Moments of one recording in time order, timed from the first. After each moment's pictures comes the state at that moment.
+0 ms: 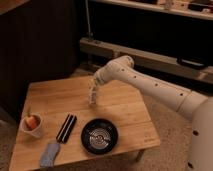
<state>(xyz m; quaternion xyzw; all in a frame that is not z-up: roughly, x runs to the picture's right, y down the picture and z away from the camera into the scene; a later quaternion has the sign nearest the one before) -0.064 -0.049 0.814 0.22 -0.21 -0.85 0.43</state>
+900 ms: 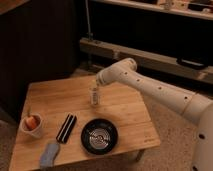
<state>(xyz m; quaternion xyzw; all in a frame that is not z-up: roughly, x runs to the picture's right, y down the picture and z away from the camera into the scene) -0.061 -0.046 0.812 0.22 -0.19 -0.85 0.43</state>
